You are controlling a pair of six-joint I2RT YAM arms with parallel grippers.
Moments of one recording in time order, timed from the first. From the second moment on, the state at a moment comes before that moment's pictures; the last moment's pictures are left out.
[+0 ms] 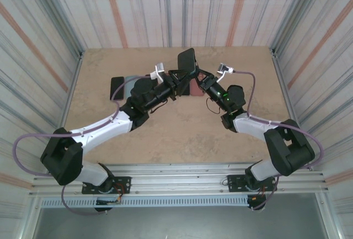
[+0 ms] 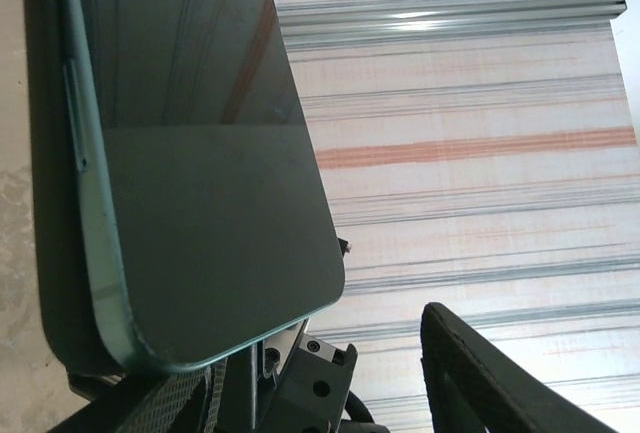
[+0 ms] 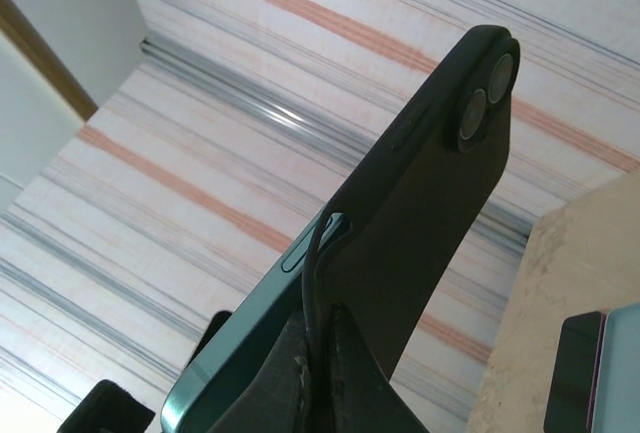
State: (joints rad) left arm -0.75 1.41 0.93 0.58 0.17 -1.52; right arm 0.50 1.47 0.65 1.17 -0.25 1.26
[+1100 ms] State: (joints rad) left arm -0.80 1.44 0.92 0.68 0.05 -1.57; right arm 0.53 1.46 0.61 1.25 -0.22 1.09
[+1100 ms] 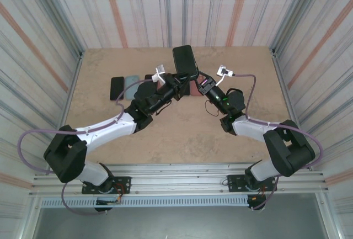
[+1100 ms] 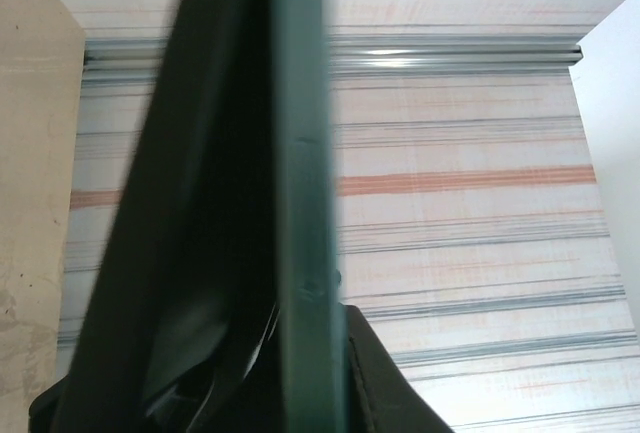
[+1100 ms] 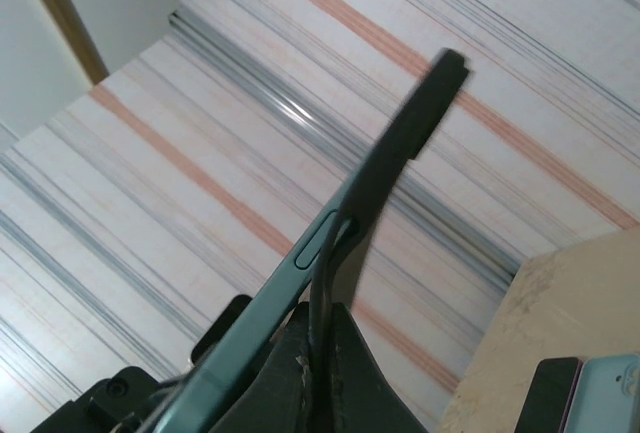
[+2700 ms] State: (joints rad) left arm -0.82 1.55 1.00 0.69 0.08 -1.56; right arm 0.57 1.49 0.70 0.91 0.03 1.01
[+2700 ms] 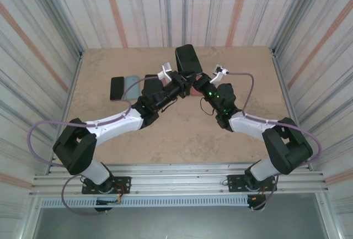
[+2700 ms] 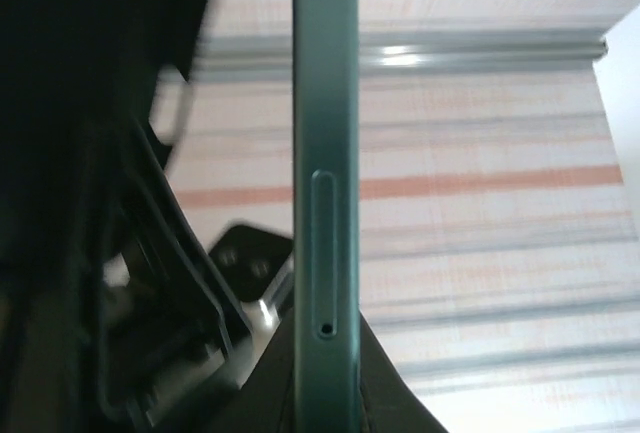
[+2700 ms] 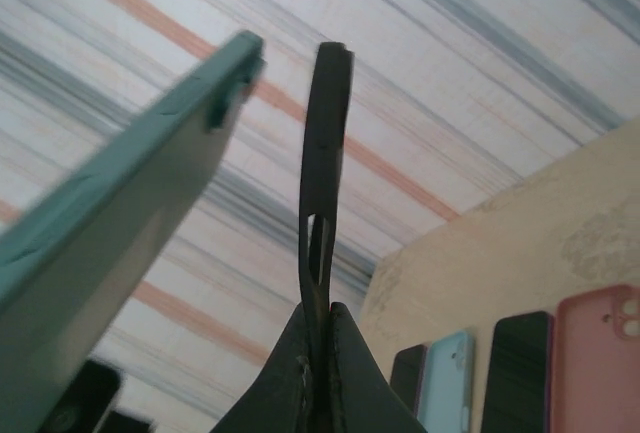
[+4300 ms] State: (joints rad) left arm -0.80 2.28 1.51 0.54 0.26 -1.55; right arm -0.09 1.26 0.66 0.31 -0.29 0.87
